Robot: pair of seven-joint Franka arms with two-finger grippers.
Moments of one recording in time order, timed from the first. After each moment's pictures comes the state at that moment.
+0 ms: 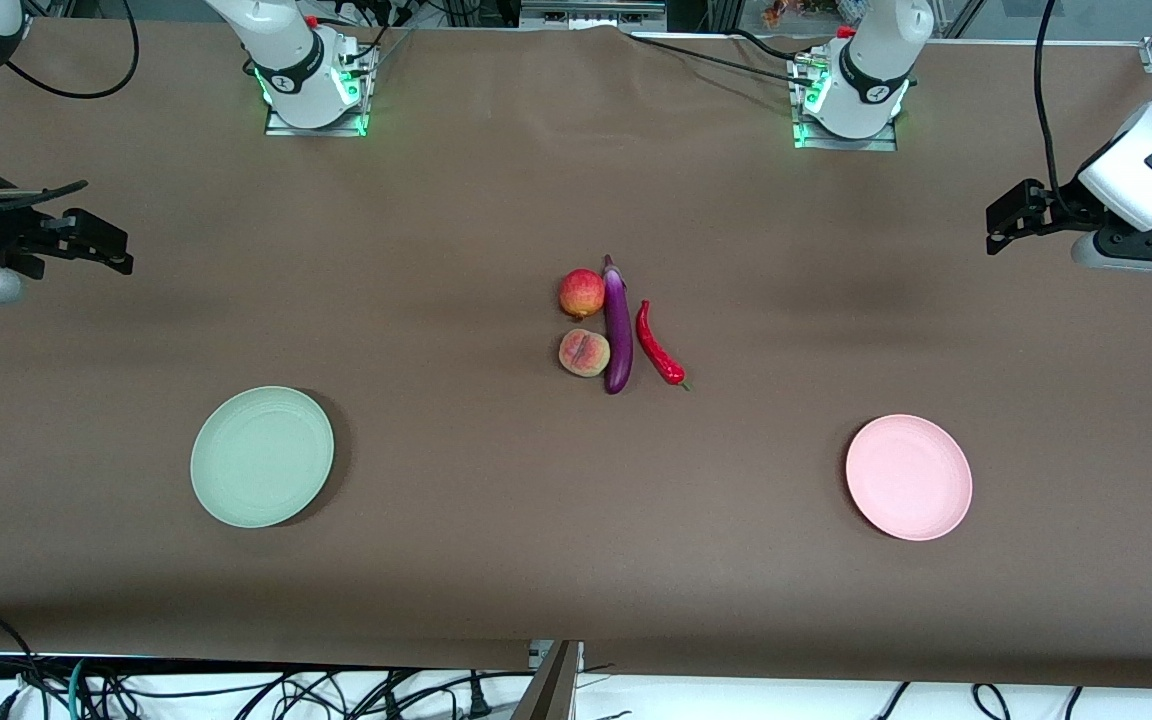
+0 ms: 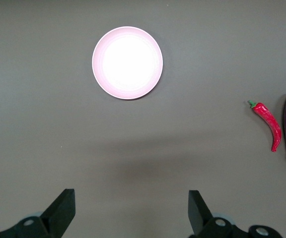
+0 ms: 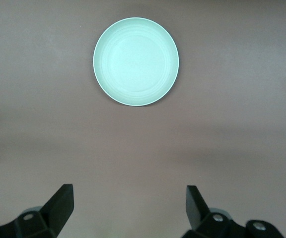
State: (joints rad) left arm -0.05 -0.02 -0.02 -1.65 0.03 1.60 0.02; right arm -0.09 0.11 0.13 -1.52 -0.03 1.56 -0.04
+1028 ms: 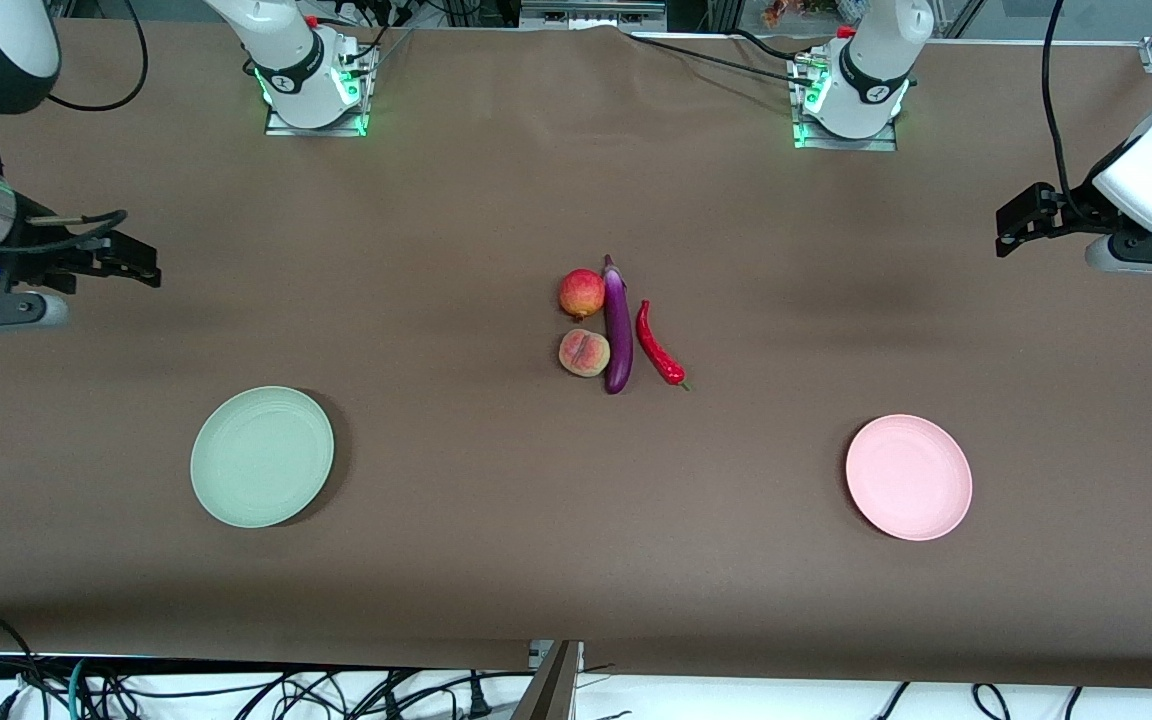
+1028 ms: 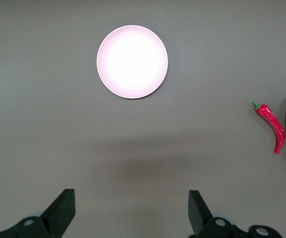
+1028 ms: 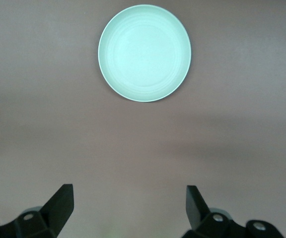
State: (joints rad) left arm -0.04 -0.02 -0.01 -1.65 0.03 1.60 0.02; right arm -0.06 0.17 0.13 -1.52 -0.03 1.56 -0.04
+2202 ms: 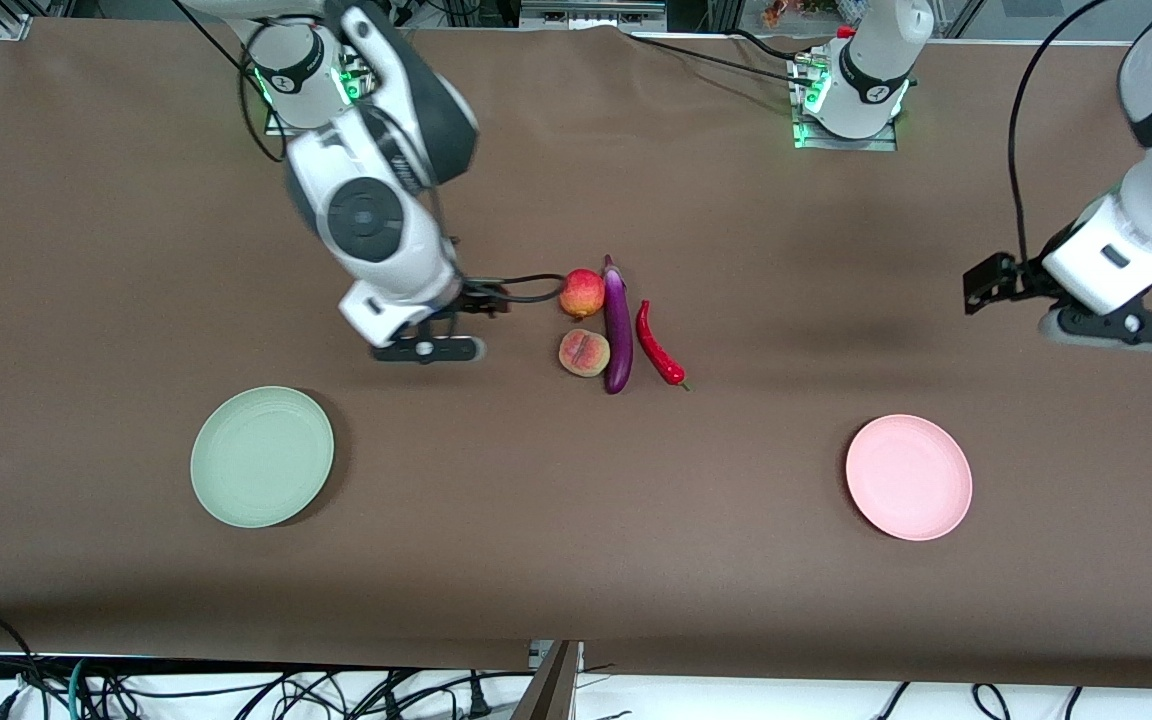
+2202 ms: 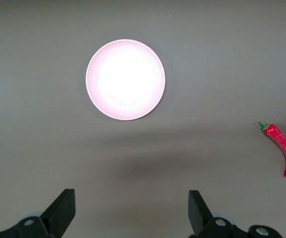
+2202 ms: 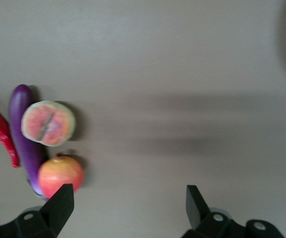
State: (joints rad) left arm -0.05 0.12 -0.02 -1.65 0.01 1.76 0.02; right arm 0.49 0.49 0.14 -1.52 0.05 1.90 0.61
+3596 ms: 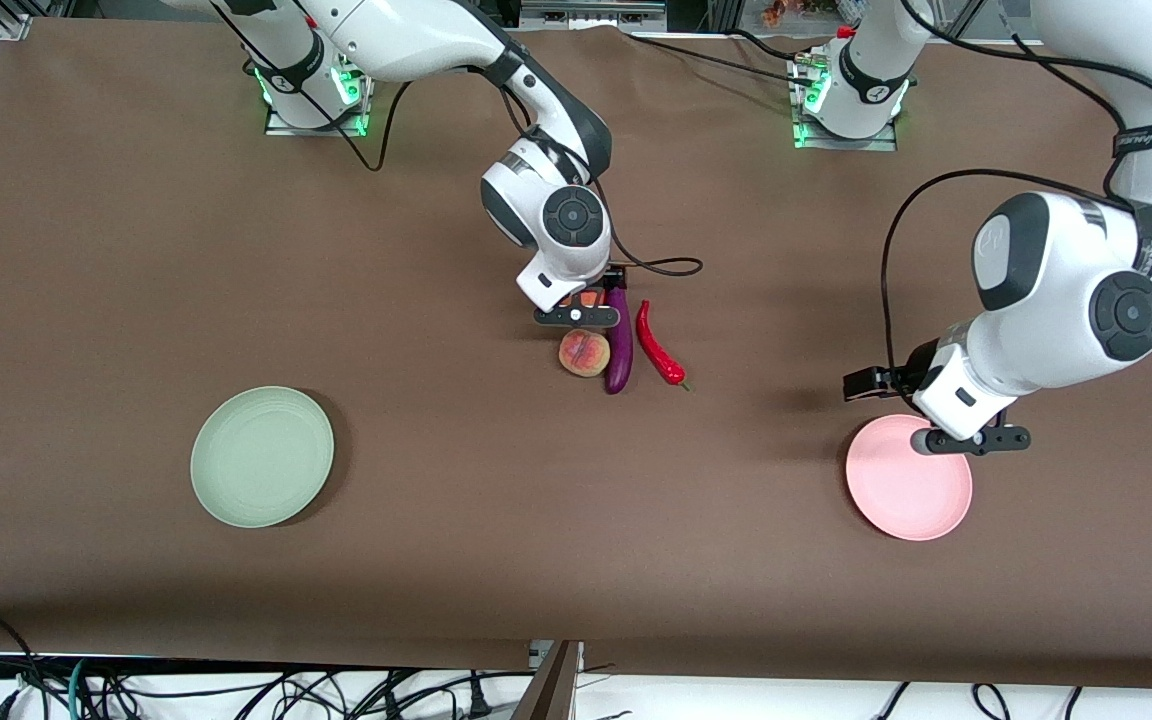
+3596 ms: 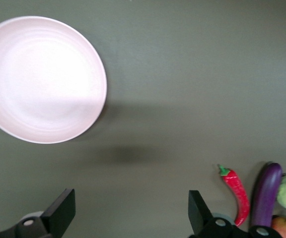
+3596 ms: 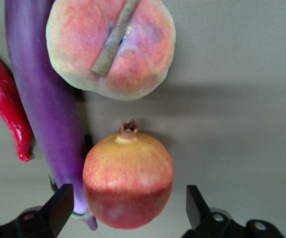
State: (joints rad) left arm -0.10 0.42 -0.03 -1.61 -0.20 1.95 -0.15; right arm 0.74 0.74 0.14 -1.52 0.06 2.13 0.83
